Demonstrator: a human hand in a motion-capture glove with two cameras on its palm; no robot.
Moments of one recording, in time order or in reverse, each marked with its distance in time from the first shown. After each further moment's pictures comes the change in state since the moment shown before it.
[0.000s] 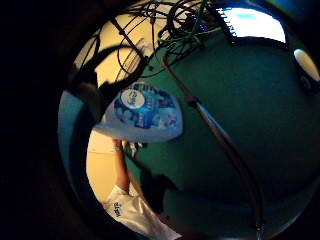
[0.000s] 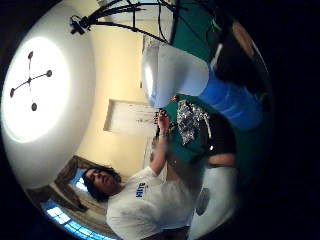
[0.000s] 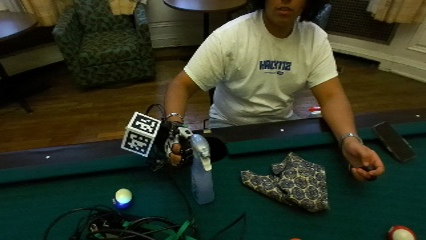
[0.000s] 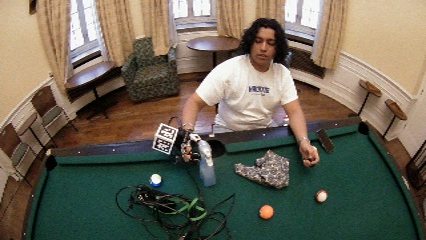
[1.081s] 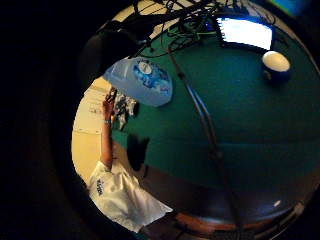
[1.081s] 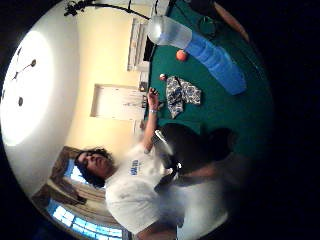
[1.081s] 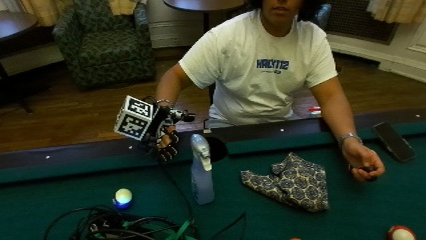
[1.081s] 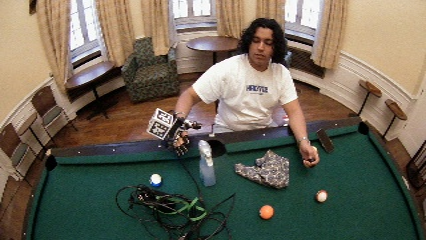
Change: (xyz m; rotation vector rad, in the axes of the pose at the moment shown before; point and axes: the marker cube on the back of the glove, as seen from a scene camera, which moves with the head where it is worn) arm -0.010 0.047 -0.040 -0.192 0.161 -0.068
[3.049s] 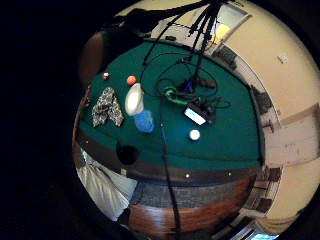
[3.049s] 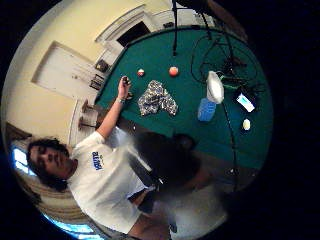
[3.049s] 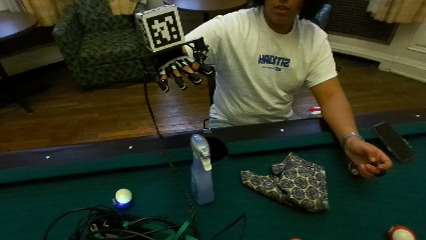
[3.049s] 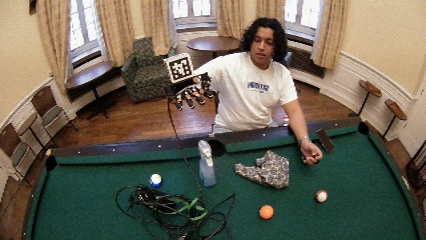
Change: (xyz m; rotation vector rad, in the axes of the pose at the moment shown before) arm -0.196 -0.022 -0.080 -0.029 0.814 -0.309
